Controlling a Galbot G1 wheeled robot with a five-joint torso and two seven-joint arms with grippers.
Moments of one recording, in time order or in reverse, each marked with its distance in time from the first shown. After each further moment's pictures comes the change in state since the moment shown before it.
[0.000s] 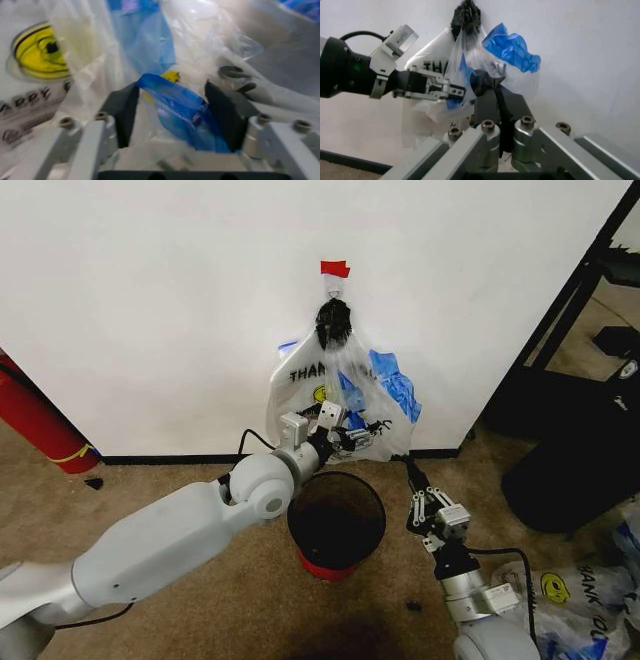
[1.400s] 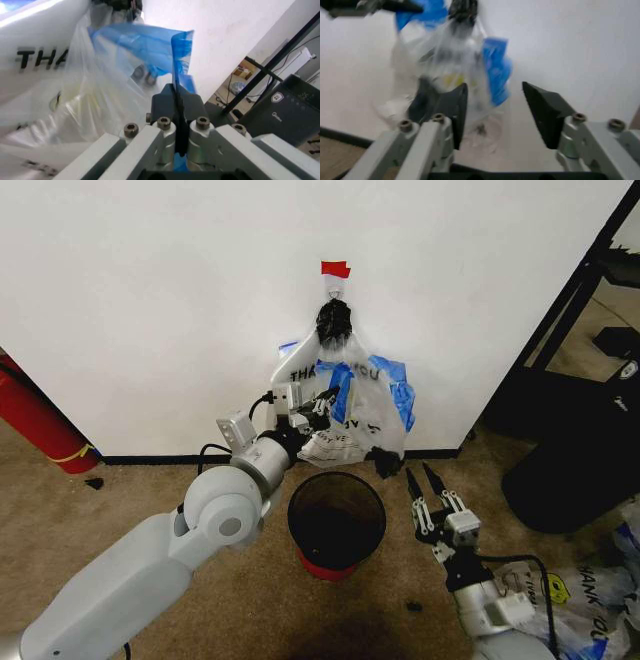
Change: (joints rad) left arm 0.303 0.032 -0.341 -0.306 -0.057 -0.133 -0.079; right arm -0.113 -0.088 0.034 0.135 -0.052 -0.104 0.096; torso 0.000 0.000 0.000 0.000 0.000
